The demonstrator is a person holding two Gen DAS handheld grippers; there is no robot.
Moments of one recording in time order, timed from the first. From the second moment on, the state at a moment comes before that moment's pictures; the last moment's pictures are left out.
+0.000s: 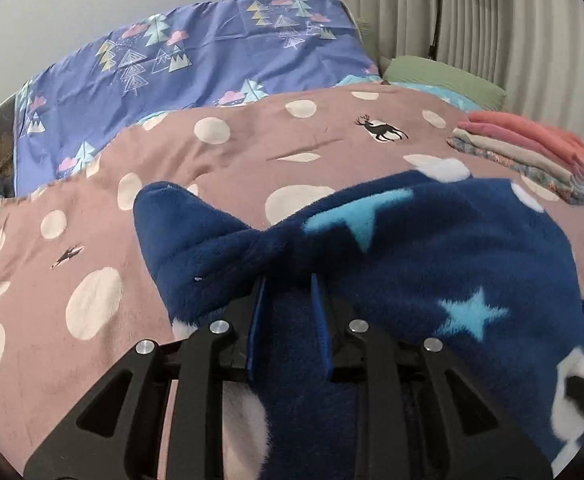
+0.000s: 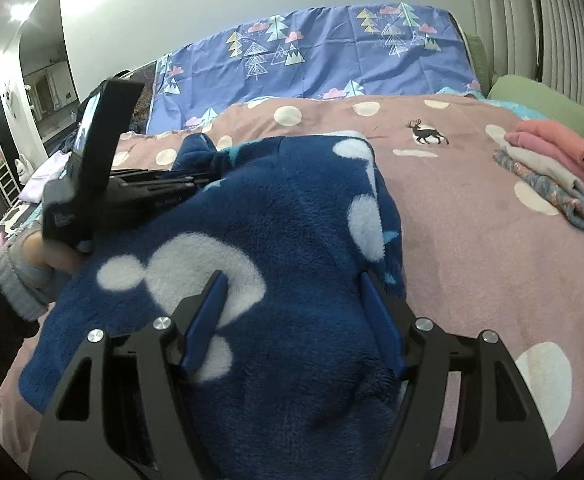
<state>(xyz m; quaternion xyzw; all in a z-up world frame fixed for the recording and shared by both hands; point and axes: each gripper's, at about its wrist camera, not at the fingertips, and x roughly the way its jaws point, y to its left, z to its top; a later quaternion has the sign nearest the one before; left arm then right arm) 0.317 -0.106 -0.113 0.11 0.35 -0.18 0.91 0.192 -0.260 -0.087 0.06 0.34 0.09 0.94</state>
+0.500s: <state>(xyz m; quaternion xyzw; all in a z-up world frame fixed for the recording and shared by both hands) 0.372 -0.077 -0.106 0.06 0.38 -0.20 0.90 0.194 -0.264 -0.089 0.07 0.33 0.09 0.94</state>
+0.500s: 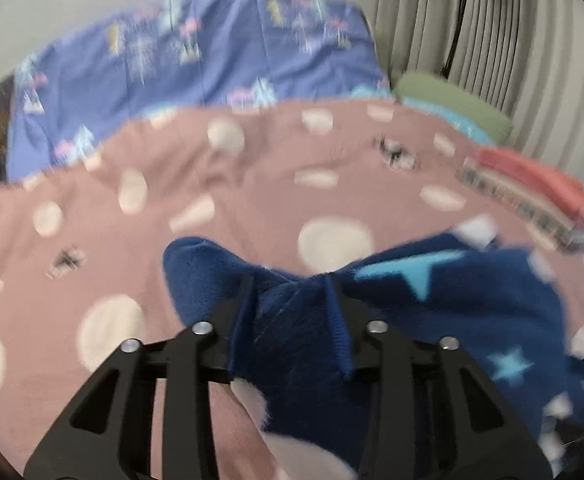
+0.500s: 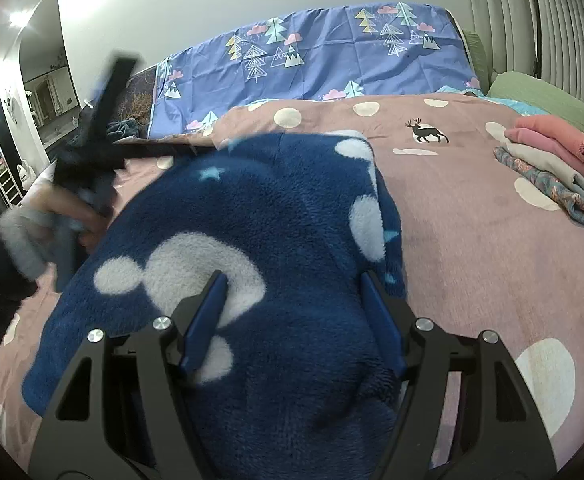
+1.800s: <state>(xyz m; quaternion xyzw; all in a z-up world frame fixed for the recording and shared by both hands) 0.297 -0.082 -0.108 0.04 0.36 -0.26 0.89 0.186 -0.259 -0.081 0.04 0.33 0.09 0.94</state>
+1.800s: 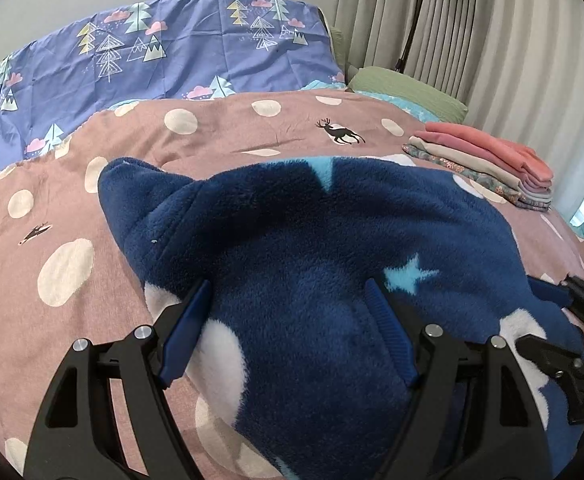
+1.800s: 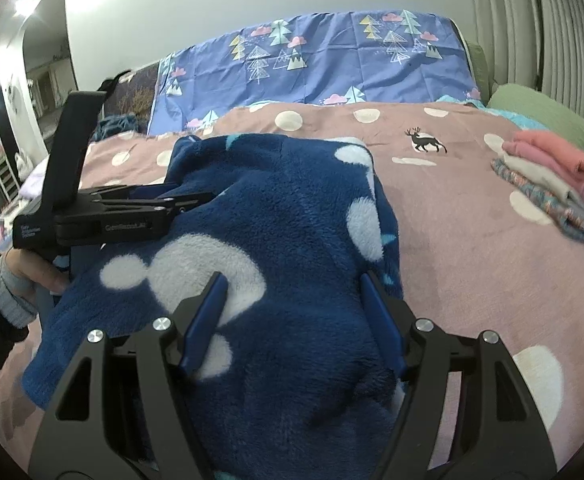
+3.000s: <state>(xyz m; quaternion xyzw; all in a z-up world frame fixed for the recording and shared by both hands) 0.328 -0.051 -0.055 -0.02 0.35 -0.22 0.91 0.309 -0.257 -0.083 0.04 0.40 0.08 0.91</state>
